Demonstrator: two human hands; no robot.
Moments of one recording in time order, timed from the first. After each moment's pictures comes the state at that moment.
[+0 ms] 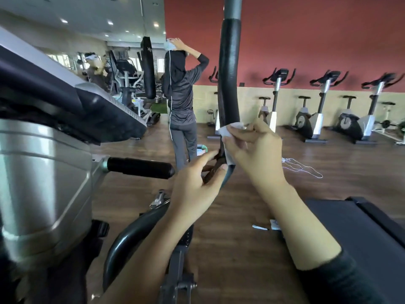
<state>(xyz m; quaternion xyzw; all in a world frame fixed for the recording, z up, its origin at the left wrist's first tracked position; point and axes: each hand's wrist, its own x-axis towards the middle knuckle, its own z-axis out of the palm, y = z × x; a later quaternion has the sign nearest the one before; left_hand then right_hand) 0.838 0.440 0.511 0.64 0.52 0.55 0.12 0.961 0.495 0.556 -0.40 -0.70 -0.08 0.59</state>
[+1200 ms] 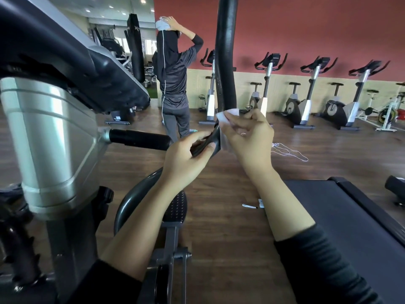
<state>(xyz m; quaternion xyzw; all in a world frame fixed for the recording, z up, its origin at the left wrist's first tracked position) 0.818 0.425 0.491 0.66 0.50 0.55 0.11 0.957 0.457 0.527 -0.44 -0.65 0.04 0.62</state>
